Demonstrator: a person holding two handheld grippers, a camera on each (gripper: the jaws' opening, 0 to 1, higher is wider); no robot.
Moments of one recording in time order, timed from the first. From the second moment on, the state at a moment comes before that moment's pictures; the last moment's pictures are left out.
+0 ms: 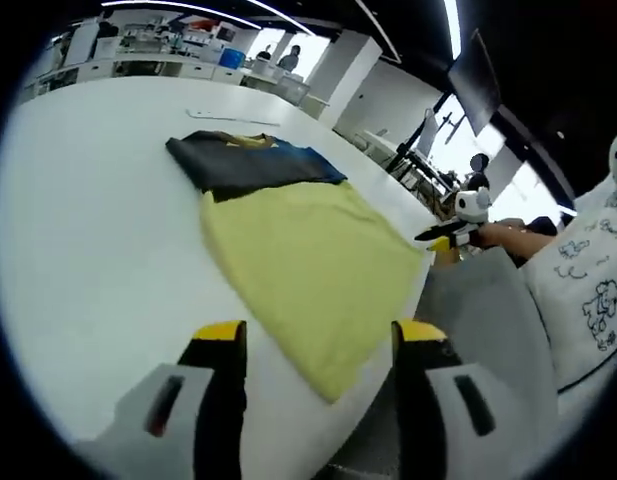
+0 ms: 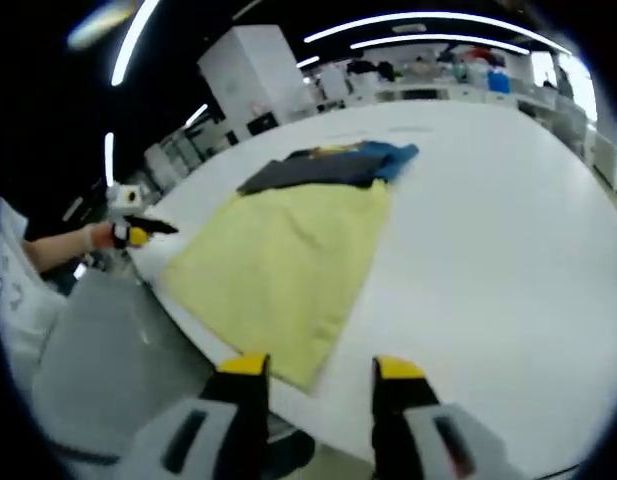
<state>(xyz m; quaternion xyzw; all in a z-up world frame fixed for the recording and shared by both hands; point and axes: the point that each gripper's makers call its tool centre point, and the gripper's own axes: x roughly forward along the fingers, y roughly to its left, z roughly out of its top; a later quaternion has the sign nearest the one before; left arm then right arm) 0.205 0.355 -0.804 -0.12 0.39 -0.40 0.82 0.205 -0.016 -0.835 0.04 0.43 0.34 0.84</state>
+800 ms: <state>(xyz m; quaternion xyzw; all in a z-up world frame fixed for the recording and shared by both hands) 0.172 0.339 -0.837 -0.16 0.45 -0.40 0.78 0.194 -0.012 -0.843 0.08 0.46 0.33 0.82</state>
